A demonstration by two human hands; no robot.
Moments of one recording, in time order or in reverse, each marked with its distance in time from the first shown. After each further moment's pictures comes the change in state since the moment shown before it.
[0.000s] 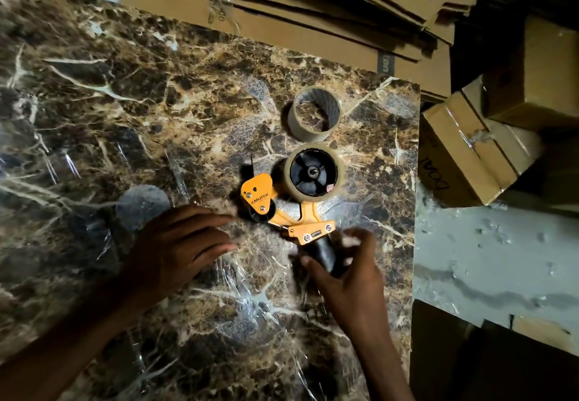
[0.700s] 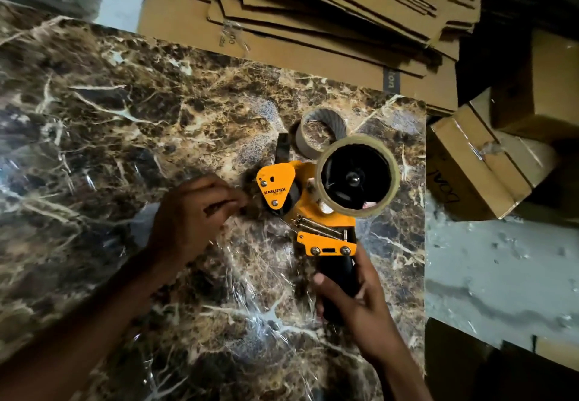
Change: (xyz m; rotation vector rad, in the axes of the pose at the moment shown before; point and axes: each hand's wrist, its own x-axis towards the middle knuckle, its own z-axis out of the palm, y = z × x) left_hand 0.063 -0.014 -0.013 -0.287 0.133 -0.449; right_hand -0.003 -0.016 -0.013 0.533 -0.341 -0.087
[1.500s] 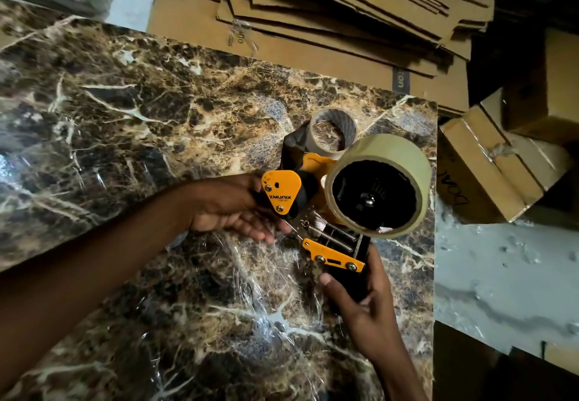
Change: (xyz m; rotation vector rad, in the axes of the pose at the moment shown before) left_hand 0.064 0.032 0.001 -0.689 -0.859 -0.915; right_hand 0.001 0.009 0.006 -0.112 0.106 -0.128
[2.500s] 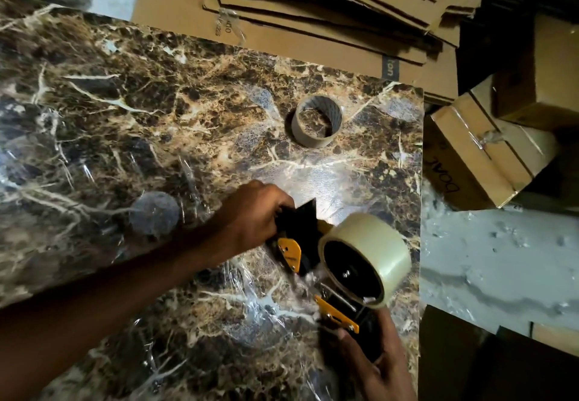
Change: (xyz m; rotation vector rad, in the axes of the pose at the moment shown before) left_hand 0.019 -0.032 0.055 0.895 0.420 0.495; right_hand -0.080 0.027 -0.029 -0.066 0.045 0.110
